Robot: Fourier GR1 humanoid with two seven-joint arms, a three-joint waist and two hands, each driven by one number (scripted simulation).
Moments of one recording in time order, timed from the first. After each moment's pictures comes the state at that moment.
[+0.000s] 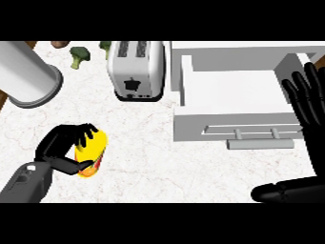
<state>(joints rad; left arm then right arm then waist) -0.37 0.31 -0.01 -0.61 0.11 -0.68 -0.81 -0.10 -0.10 -0.04 -2.08 -0.17 0.12 0.17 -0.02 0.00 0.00</state>
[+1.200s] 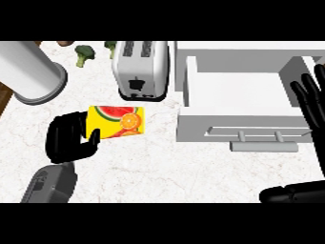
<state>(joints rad) -0.23 0.10 0.08 -1.12 0.28 -0.23 -0.71 -0.08 -0.11 -0.07 -2.11 -0.18 0.13 0.20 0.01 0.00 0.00</state>
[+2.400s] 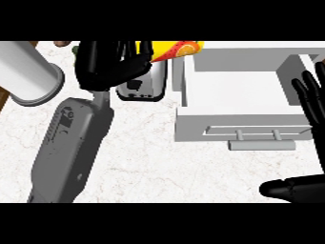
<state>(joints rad) -0.75 0.01 -0.02 -1.33 0.22 0.17 -0.16 -0.10 -0.11 -0.09 -2.07 -0.18 0.14 0.17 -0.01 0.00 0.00</state>
